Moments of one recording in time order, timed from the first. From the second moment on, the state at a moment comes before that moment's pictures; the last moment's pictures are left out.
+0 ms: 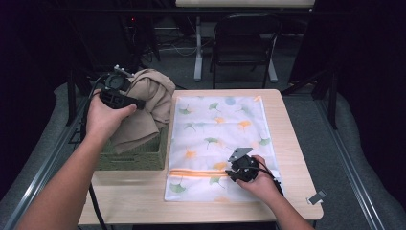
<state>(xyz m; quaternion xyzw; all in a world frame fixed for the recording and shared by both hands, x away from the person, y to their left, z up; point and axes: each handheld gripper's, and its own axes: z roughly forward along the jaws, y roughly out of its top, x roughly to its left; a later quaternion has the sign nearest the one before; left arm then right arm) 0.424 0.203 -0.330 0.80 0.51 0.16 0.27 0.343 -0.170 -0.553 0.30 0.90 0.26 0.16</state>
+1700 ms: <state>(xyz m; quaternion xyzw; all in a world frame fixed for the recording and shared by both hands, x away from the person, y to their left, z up) 0.422 0.203 -0.334 0.80 0.51 0.16 0.27 0.361 -0.156 -0.566 0.29 0.90 0.30 0.12</state>
